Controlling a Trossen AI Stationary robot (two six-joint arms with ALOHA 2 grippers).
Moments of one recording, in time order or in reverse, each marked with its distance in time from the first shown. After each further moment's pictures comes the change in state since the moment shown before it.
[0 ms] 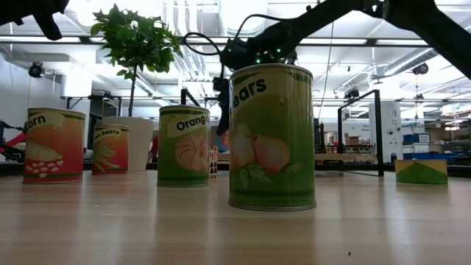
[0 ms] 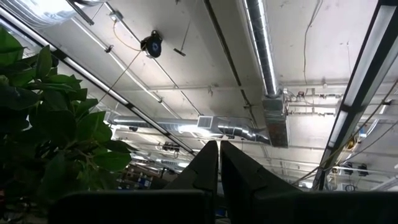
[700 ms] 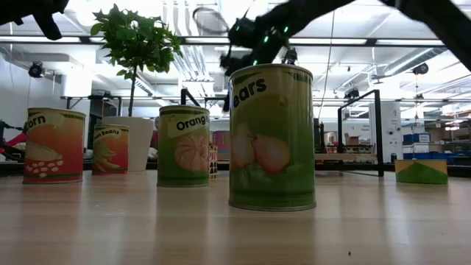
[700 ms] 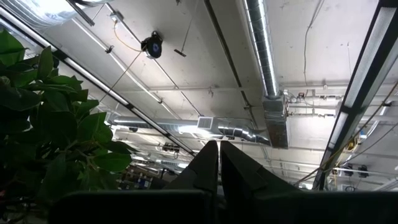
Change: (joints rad) left arm 0.000 0.000 0.000 0.005 0.000 0.000; right arm 0.002 -0.122 0.025 -0.115 0.008 -0.017
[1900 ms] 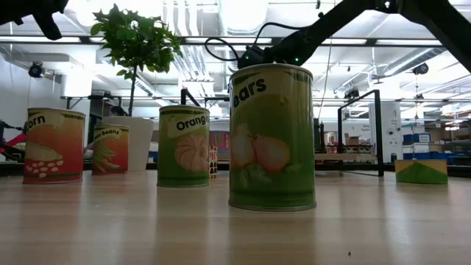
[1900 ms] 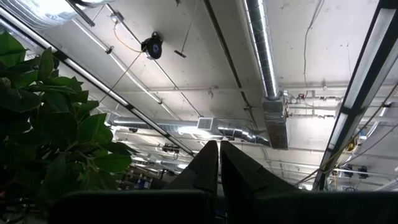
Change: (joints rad) left arm 0.000 0.000 0.000 0.004 0.001 0.000; right arm -0.074 0.013 -0.272 0.331 -0.113 0.004
